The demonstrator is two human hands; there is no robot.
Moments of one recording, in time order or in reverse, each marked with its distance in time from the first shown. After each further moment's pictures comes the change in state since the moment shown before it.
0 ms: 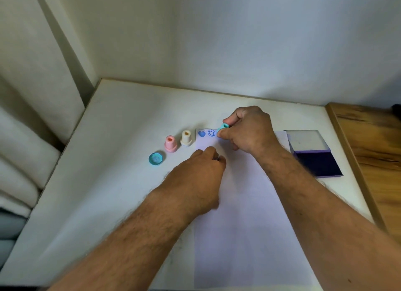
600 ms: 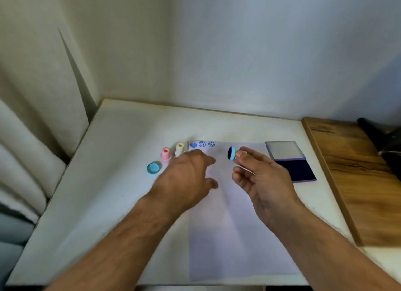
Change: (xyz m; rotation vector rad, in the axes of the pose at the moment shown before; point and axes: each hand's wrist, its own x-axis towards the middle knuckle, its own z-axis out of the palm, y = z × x) left_hand -0.018 0.002 -0.018 -0.231 0.257 -0.088; right_hand -0.114 -0.002 -0.047 1.028 0.066 0.439
